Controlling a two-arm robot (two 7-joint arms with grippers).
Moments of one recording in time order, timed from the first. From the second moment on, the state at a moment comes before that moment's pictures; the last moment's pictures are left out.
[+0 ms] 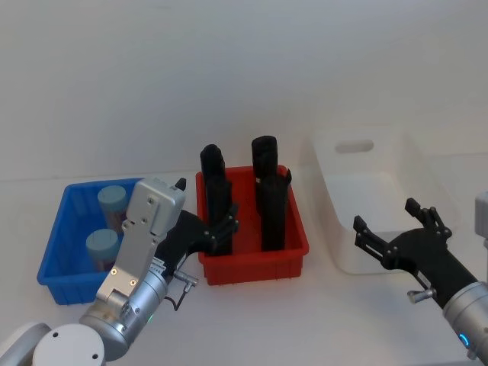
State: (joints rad) left arm -0.24 0.38 0.45 -1.63 -0.20 0.01 -0.01; right arm -0.01 0.34 -0.23 -1.77 0.29 0.03 0.07
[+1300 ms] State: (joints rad) left arm -0.24 0.38 0.45 -1.63 -0.20 0.01 -0.01; right arm -0.01 0.34 -0.23 -1.77 0.29 0.03 0.07
